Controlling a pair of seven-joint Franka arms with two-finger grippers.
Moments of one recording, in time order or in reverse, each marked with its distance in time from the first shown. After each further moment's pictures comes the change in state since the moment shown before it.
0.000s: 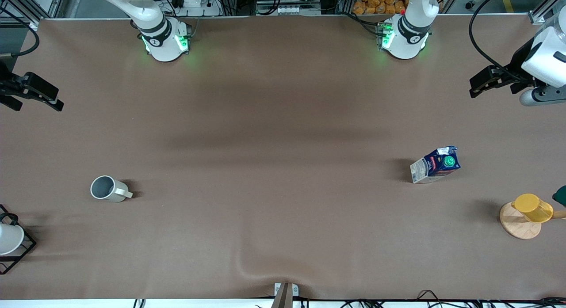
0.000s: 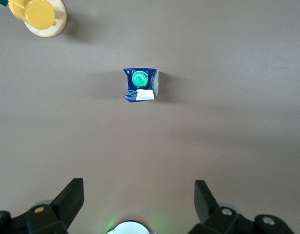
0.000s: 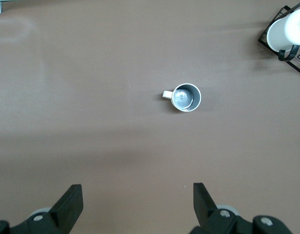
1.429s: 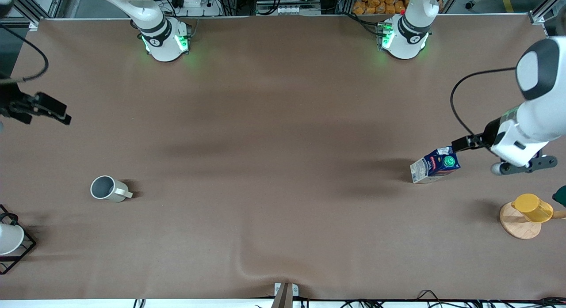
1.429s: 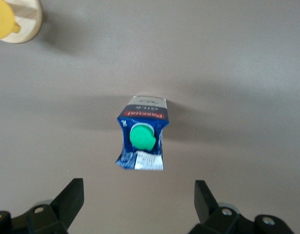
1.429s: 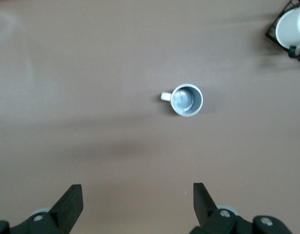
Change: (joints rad) left arm 0.057 0.265 0.003 -0.116 -0.005 0.336 0.000; right arm -0.008 0.098 -0.007 -0.011 0.000 0.078 -0.007
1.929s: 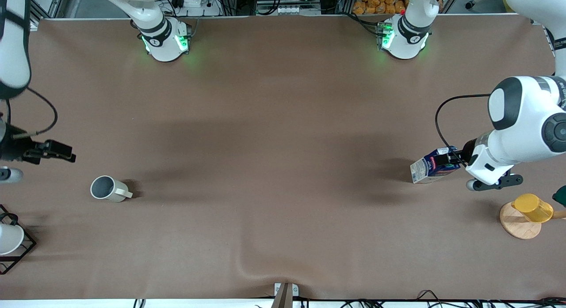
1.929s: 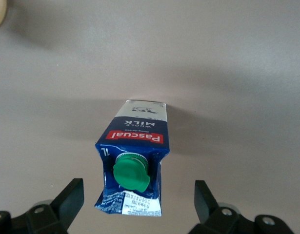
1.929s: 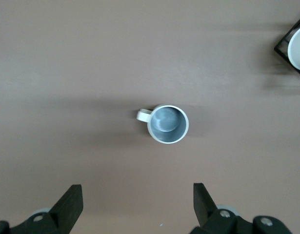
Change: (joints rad) left arm 0.000 0.092 -0.002 -0.046 0.000 0.090 0.000; right arm -0.101 0.190 -0.007 -0.018 0.000 0.151 -0.197
